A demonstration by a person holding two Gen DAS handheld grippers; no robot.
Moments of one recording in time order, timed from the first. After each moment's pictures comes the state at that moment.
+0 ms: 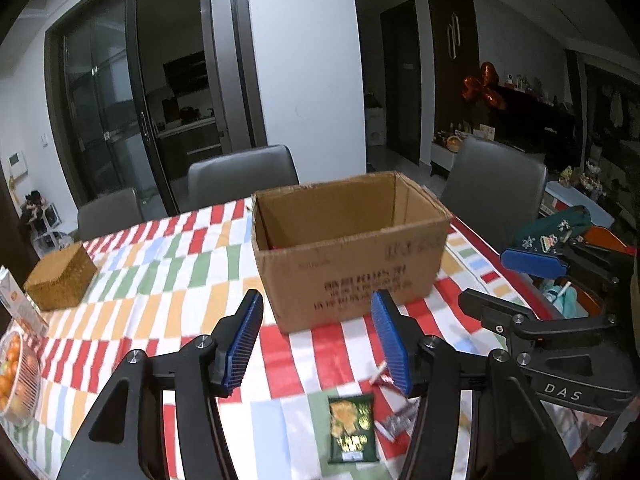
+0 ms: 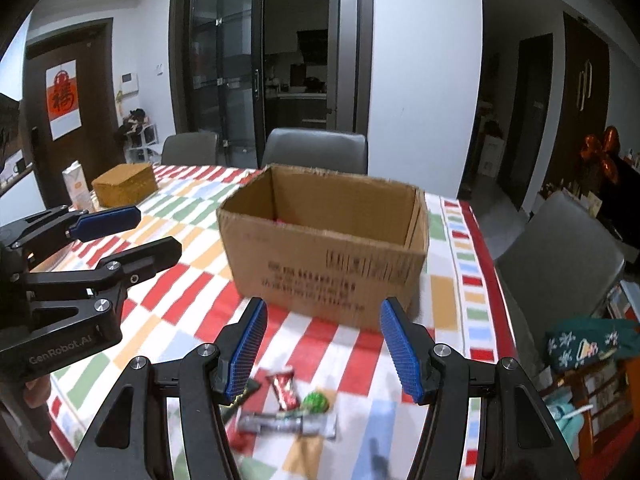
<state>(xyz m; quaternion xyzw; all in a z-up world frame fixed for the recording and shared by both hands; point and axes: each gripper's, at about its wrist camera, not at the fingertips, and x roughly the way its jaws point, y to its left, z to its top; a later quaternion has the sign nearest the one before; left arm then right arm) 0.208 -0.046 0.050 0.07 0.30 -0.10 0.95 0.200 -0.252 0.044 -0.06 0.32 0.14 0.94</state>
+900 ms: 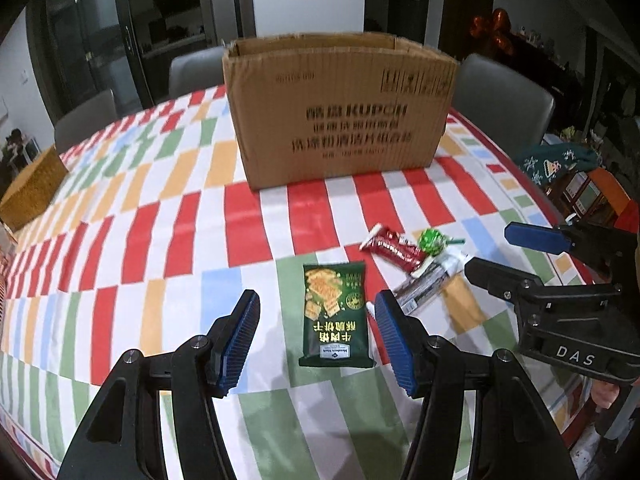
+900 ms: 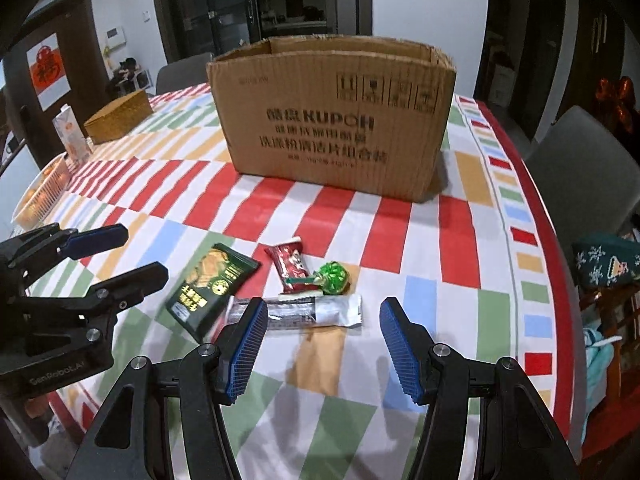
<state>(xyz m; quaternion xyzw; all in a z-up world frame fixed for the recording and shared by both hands) 0.192 -0.043 -0.068 0.05 0.45 -0.10 0.89 0.185 -0.255 -0.057 -0.05 0.45 0.14 0.88</state>
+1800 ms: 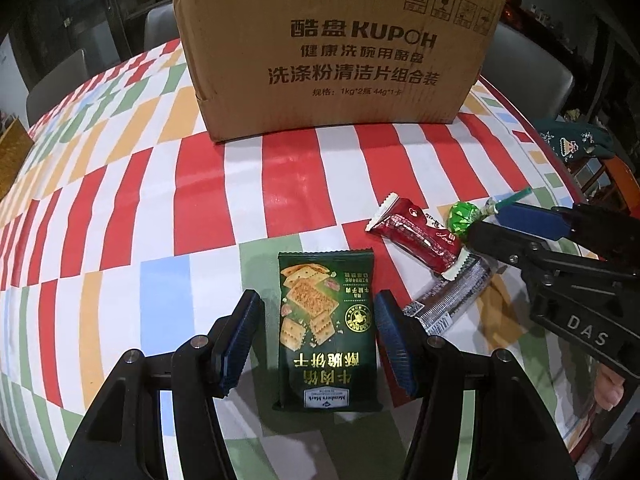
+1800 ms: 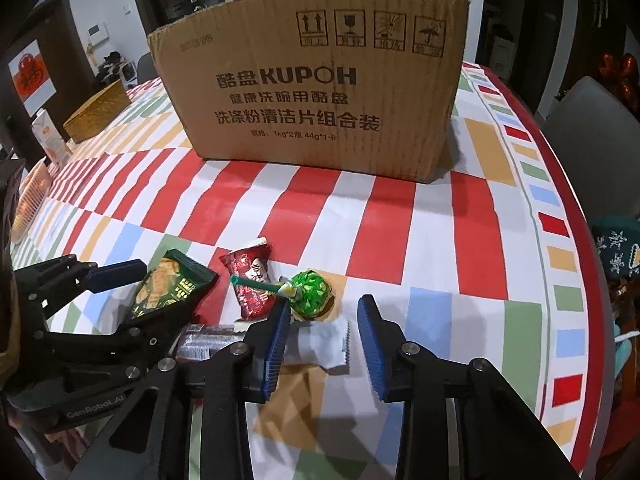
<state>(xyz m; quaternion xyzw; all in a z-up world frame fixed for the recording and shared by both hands) 0.245 -0.058 -0.122 0.04 0.52 -0.11 0.85 0.236 -0.258 -0.097 -0.03 0.49 0.13 0.86</state>
